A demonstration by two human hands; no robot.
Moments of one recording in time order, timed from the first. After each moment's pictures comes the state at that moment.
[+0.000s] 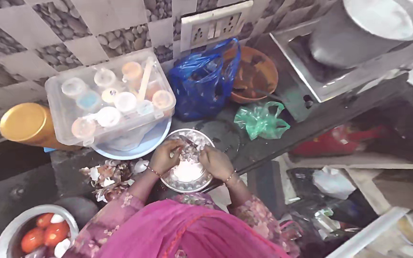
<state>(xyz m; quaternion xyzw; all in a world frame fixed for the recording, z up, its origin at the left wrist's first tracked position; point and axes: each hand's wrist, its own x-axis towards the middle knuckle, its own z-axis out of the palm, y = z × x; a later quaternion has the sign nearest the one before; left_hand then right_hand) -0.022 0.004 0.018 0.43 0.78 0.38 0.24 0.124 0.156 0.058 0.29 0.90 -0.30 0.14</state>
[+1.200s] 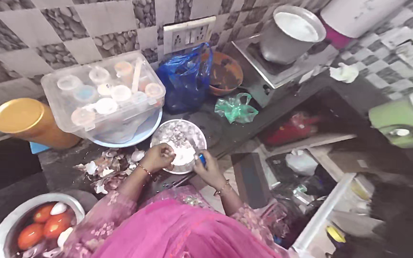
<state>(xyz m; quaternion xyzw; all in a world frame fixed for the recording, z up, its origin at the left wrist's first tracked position) 0.005 -0.046 0.052 0.34 0.73 0.36 0.46 0.201 0.069 0.032 0.29 0.84 -0.43 -0.18</state>
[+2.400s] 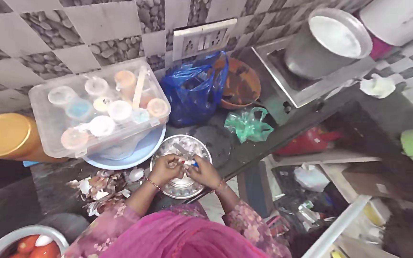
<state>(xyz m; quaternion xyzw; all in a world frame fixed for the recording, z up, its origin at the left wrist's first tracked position) -0.008 -0.001 0.028 0.29 0.70 0.47 0.44 0.133 0.137 0.016 0.22 0.88 -0.42 -0.02</state>
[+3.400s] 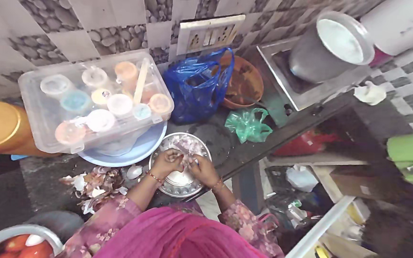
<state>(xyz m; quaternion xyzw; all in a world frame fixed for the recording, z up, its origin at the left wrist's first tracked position) -0.007 0.010 0.015 0.16 0.63 0.58 0.50 0.130 0.135 0.007 0.24 0.89 -0.39 -0.06</state>
